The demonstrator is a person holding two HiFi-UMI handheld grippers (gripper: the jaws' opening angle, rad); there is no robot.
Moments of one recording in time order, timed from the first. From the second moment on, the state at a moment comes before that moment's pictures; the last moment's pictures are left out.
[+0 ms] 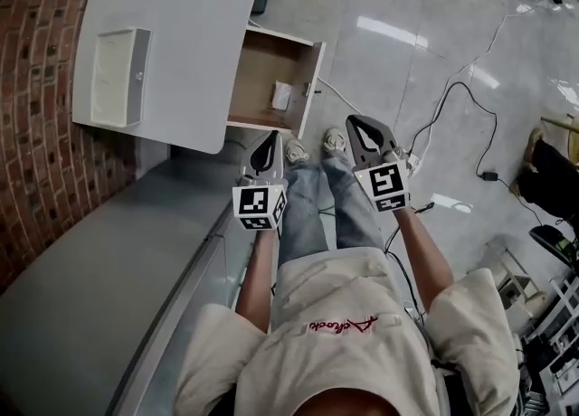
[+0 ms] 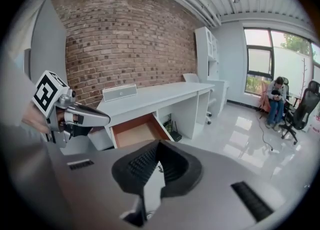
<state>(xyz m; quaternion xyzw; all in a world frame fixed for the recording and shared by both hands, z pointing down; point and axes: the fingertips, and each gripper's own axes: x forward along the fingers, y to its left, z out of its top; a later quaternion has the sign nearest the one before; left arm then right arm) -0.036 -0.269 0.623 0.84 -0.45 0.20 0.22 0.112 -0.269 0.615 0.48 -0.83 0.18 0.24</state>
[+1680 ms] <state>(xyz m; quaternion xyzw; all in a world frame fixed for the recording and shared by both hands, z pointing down) -0.117 -0.342 0.357 0.84 -0.54 0.09 0.07 0.100 -0.350 0.351 0.55 -0.83 0.02 0.13</state>
